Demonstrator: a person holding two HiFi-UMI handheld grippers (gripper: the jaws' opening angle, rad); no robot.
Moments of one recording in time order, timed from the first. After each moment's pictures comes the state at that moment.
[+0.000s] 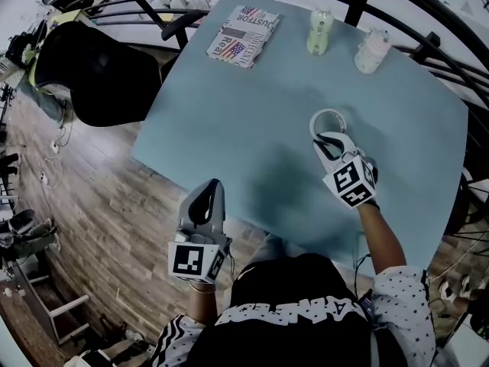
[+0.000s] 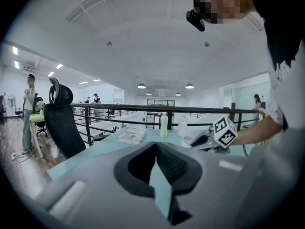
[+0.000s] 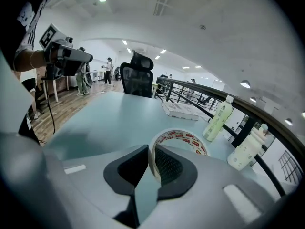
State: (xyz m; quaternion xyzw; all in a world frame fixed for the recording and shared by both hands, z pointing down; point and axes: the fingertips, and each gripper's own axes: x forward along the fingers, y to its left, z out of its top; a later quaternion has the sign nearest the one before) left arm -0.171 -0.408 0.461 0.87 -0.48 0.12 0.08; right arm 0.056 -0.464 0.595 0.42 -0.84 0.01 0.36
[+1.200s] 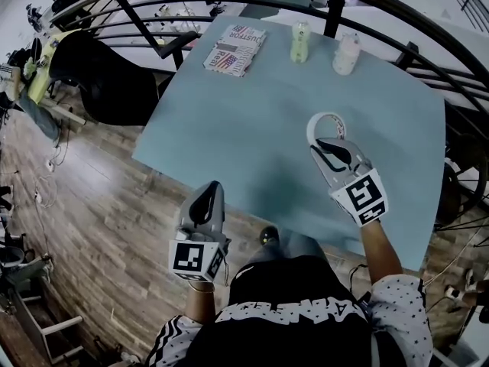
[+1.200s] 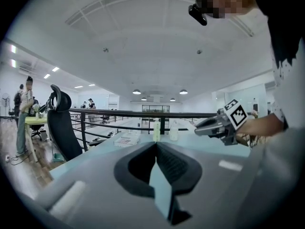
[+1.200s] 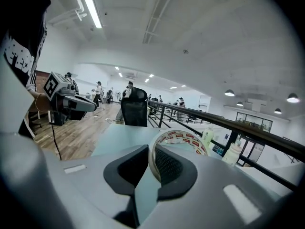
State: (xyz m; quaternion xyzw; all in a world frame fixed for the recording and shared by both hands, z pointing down) left arm -0.177 -0.347 0.448 0.88 -0.45 0.11 0.06; right arm 0.042 -0.375 0.472 0.48 -0.85 0.00 0.21
